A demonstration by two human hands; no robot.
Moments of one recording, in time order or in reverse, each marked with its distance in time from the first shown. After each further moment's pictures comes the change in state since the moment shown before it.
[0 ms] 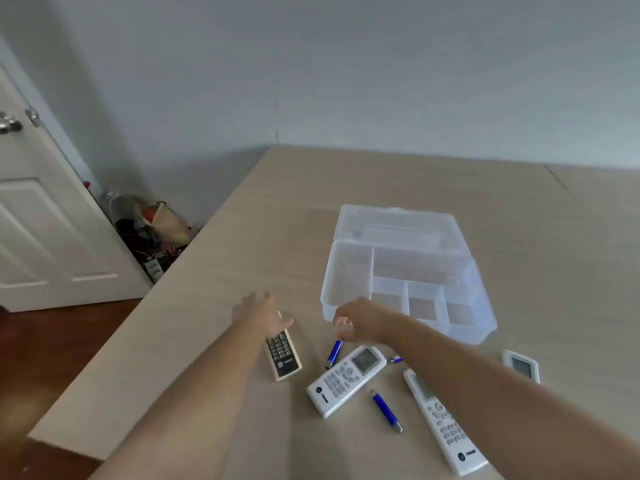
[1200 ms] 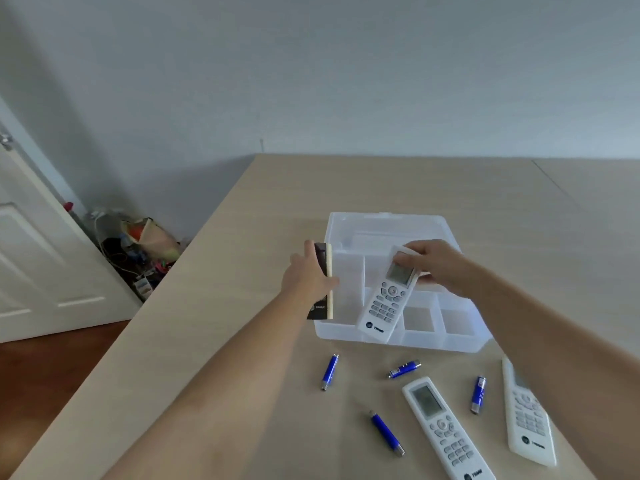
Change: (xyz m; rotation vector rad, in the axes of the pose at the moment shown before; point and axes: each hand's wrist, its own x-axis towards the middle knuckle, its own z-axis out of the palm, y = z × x) left_hand 0.019 0.102 -0.058 -0.459 0.152 0.176; right_hand -0.024 0.098 -0.098 0.957 0.353 0.225
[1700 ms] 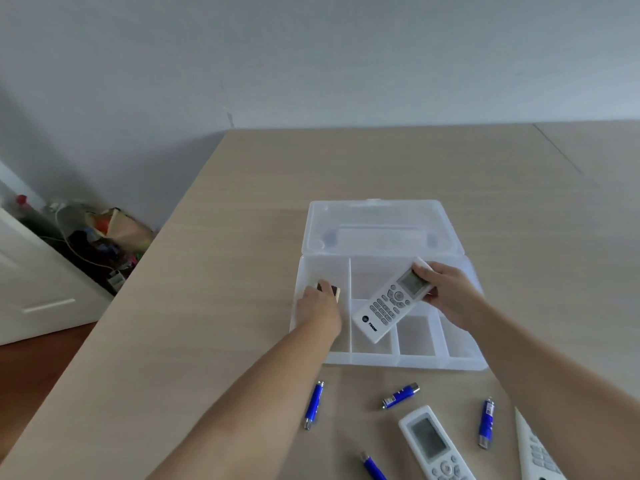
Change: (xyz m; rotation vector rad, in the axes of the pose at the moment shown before) left_hand 0.053 0.013 0.104 0.444 -0.246 0.021; right_hand 0.059 0.090 -0.023 0.498 0.212 0.136
